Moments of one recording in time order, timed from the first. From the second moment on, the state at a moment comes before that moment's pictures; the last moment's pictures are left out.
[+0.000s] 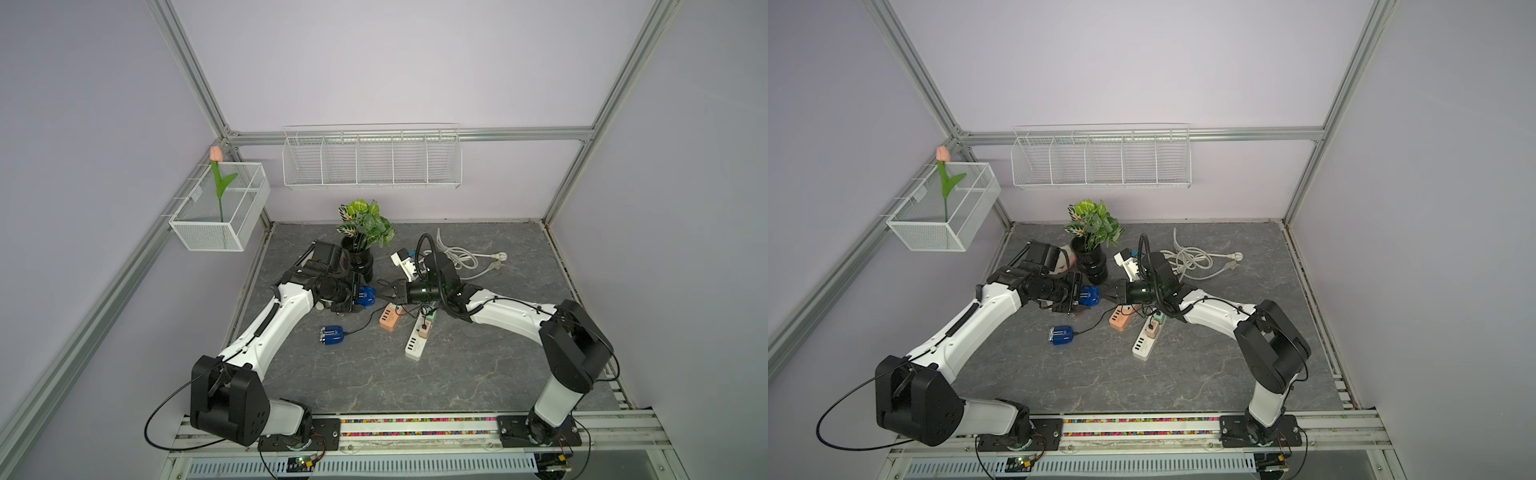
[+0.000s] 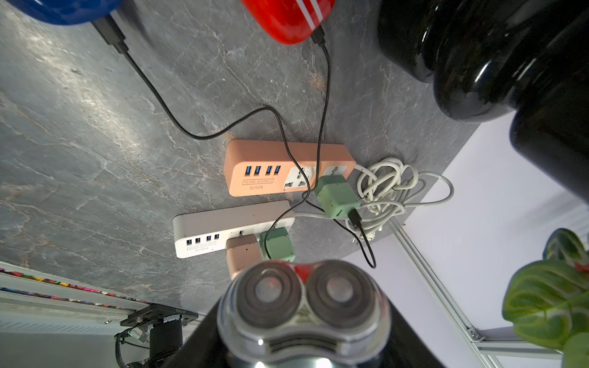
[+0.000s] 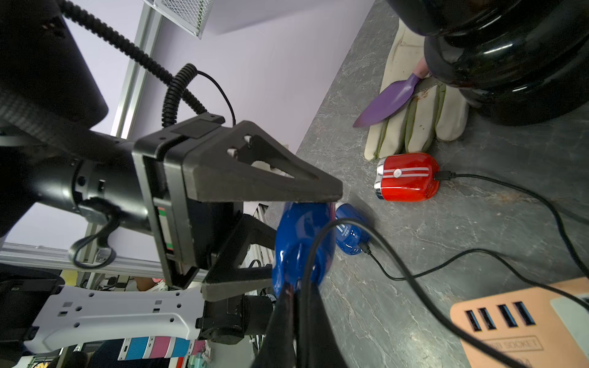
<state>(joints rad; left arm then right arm) -0.35 1.40 1.16 -0.81 0.41 -1.79 0.76 1.75 1.12 0.25 -0.68 0.78</state>
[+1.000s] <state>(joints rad) -0.40 1.41 1.16 -0.69 0.32 -1.92 0.74 1.78 1.16 0.28 -0.64 0.81</state>
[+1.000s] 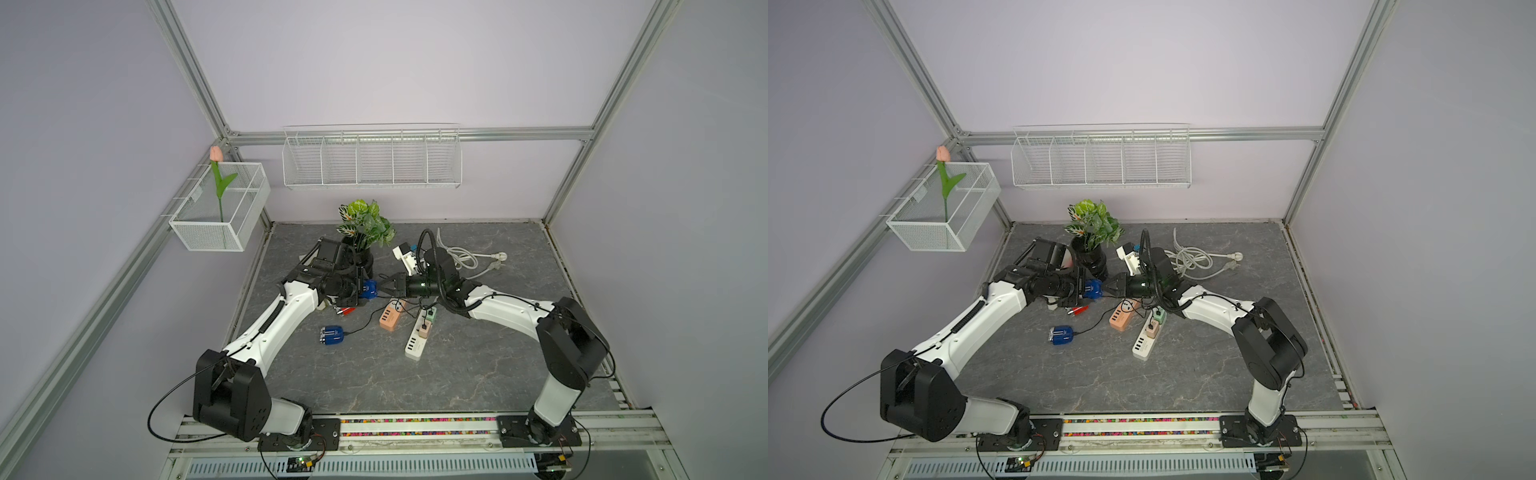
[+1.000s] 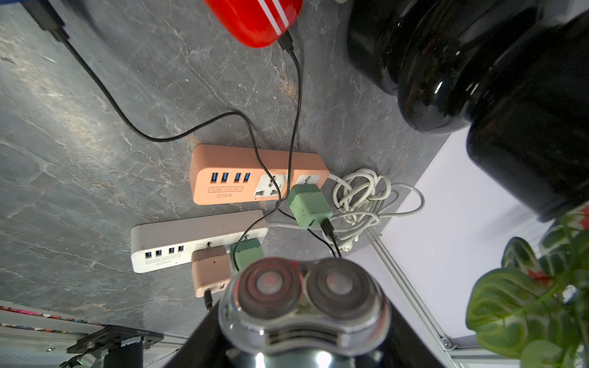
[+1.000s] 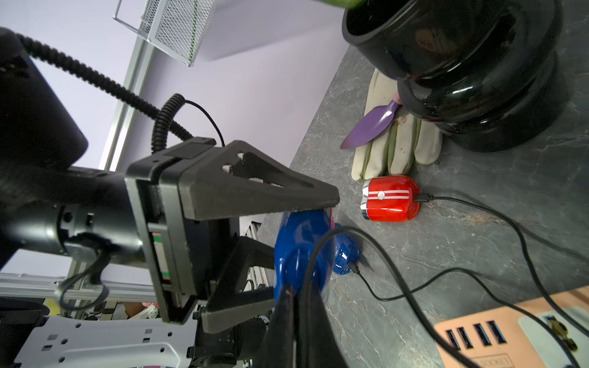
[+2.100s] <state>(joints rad) -0.38 1.32 1.15 -0.77 0.40 -1.79 0.65 1.47 1.19 -0.34 -0.73 0.72</state>
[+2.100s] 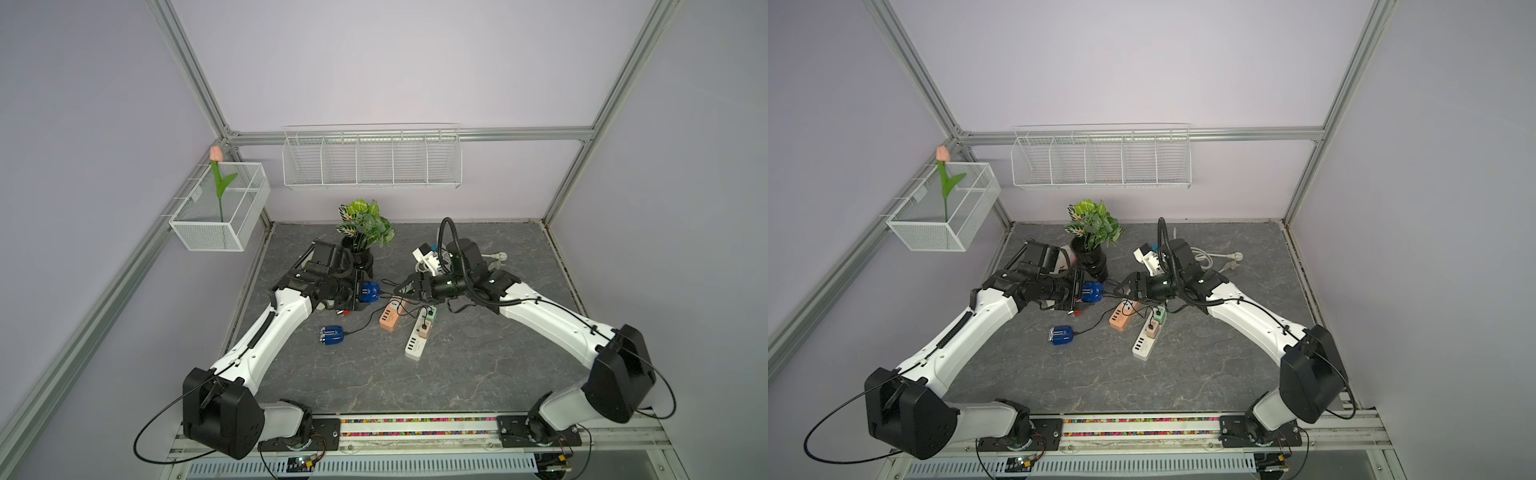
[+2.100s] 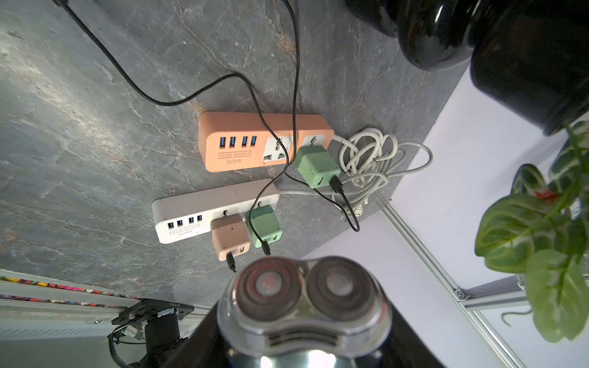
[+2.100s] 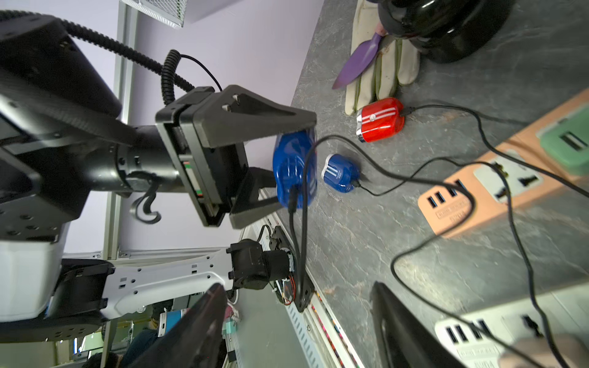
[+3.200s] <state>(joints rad) -0.45 1.41 0.70 -0.80 0.16 -1.52 0.48 1.32 1.07 -0.48 -0.63 0.64</state>
